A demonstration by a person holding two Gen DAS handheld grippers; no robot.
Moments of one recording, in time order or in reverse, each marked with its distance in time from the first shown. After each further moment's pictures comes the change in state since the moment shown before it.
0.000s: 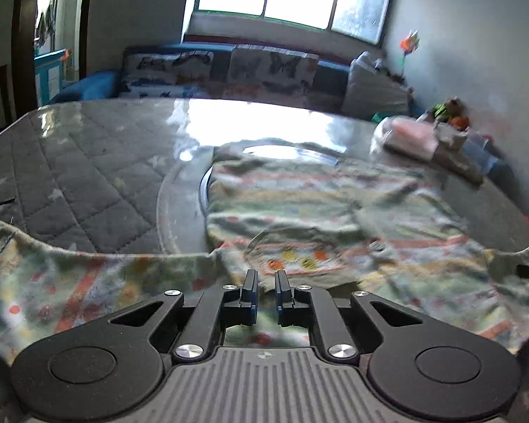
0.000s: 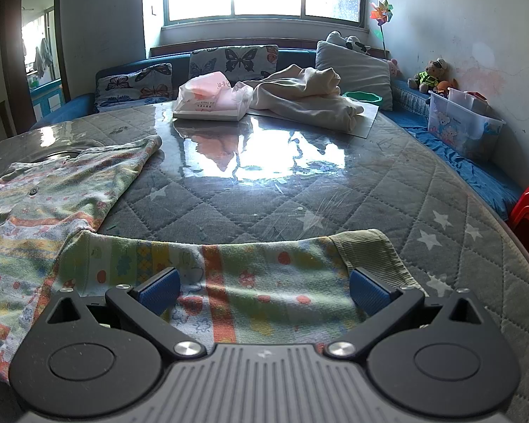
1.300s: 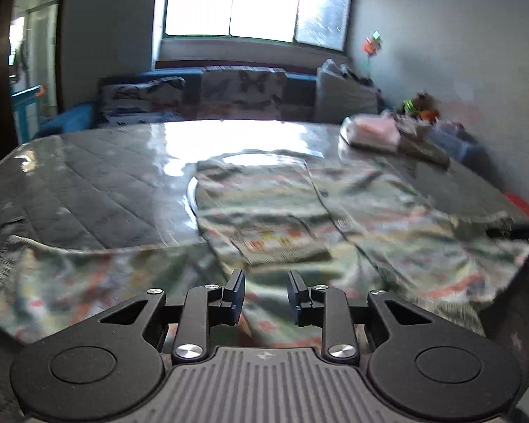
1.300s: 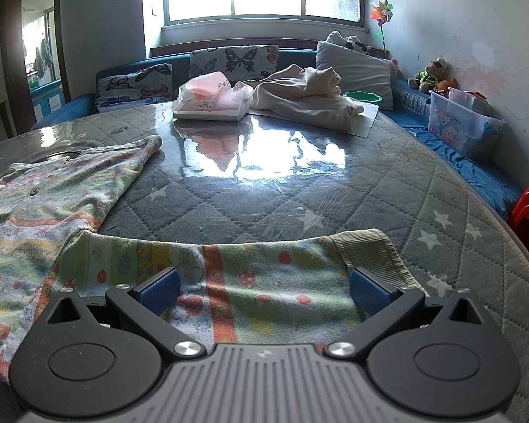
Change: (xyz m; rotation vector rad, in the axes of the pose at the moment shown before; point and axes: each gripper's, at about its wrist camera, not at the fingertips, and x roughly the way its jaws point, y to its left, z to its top) left arm -0.048 -0.006 -0.032 0.146 -0.055 -0.062; right arm 0.001 0.000 0.000 0.001 0.000 0.001
